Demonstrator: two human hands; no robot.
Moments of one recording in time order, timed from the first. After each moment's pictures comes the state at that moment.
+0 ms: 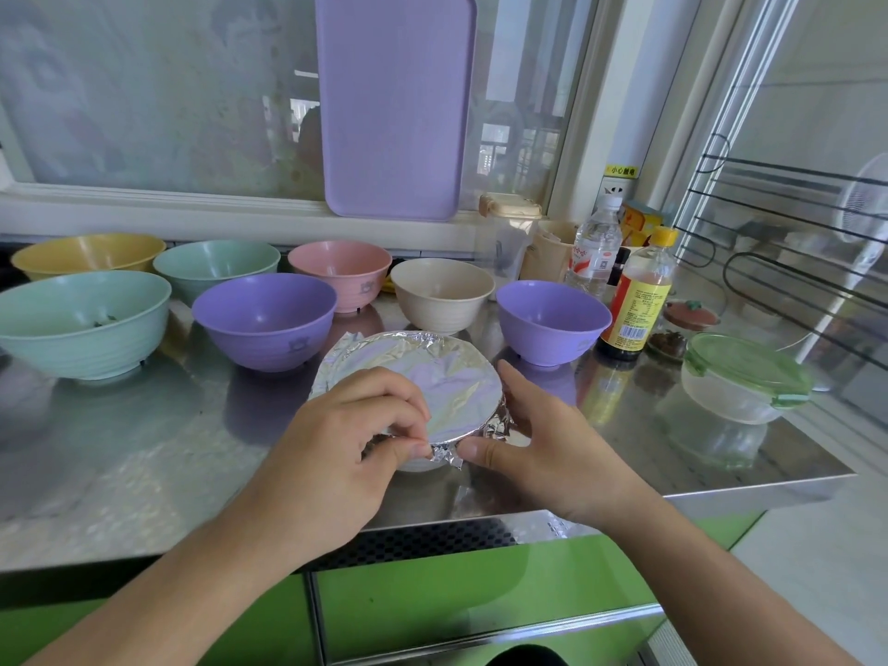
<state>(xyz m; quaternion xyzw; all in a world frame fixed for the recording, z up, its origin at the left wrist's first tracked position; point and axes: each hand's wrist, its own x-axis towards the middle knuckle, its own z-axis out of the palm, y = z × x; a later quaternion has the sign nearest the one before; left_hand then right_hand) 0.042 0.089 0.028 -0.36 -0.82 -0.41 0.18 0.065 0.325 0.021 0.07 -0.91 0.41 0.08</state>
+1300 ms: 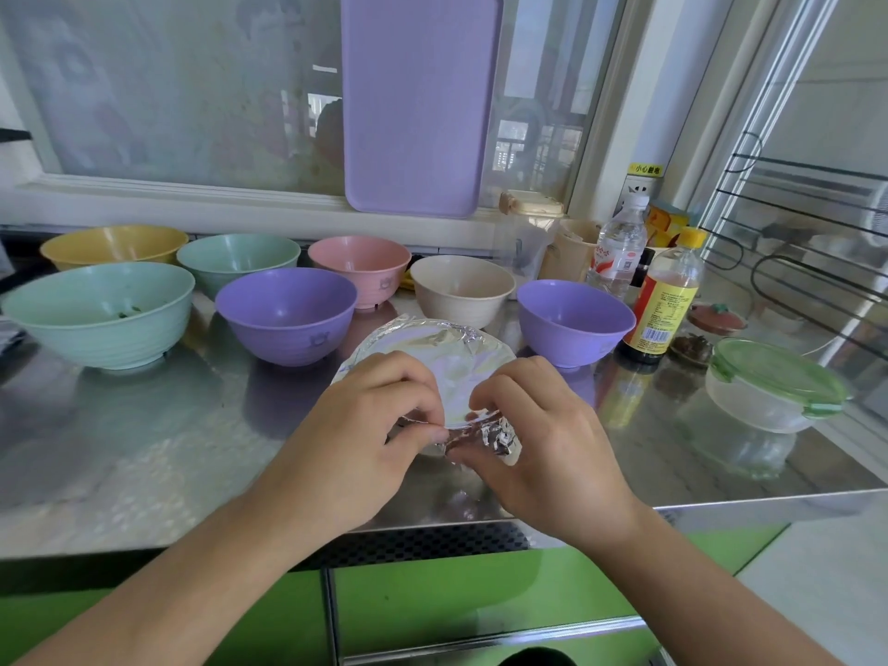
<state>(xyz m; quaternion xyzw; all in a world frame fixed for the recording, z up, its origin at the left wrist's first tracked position) 0.024 0.086 0.025 -0.36 -0.83 -0.38 0.20 0.056 0.302 0.006 0.23 -0.88 0.16 0.38</state>
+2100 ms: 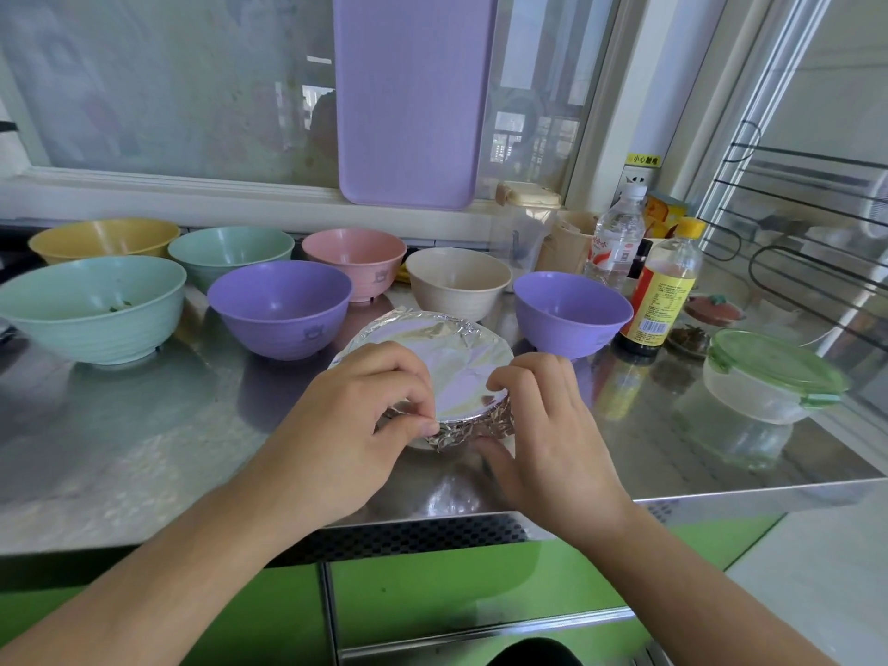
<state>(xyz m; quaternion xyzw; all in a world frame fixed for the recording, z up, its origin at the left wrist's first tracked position) 0.021 0.082 0.028 -0.37 -0.83 -0.37 0.18 0.052 0.313 -0.011 0.19 -0.90 0.11 0.37</state>
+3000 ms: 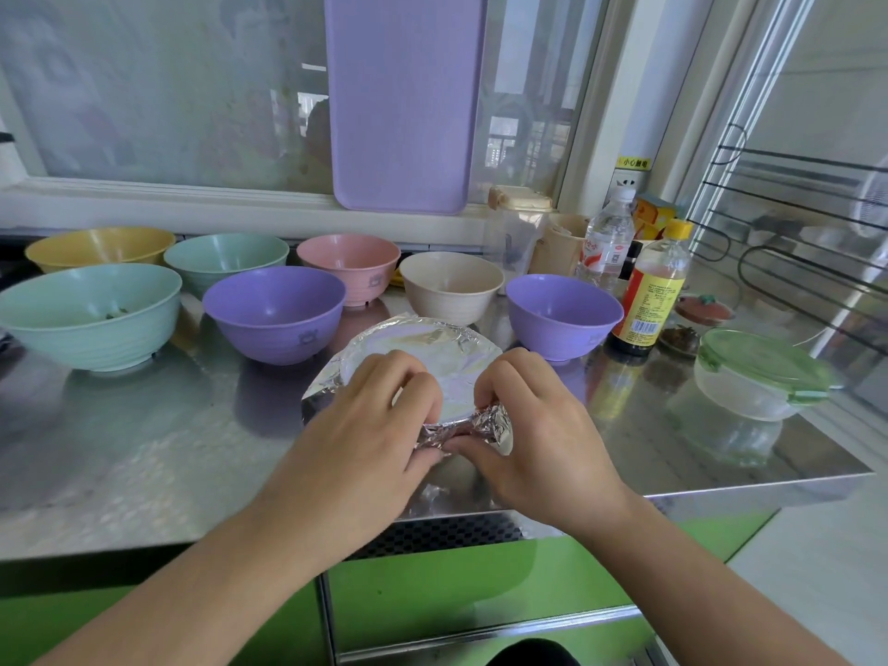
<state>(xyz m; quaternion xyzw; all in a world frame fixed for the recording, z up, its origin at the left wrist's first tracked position) 0.040 0.095 0.019 -0.39 -0.86 -0.21 0.26 0.055 0.309 0.004 0.21 -0.89 0.19 0.35</state>
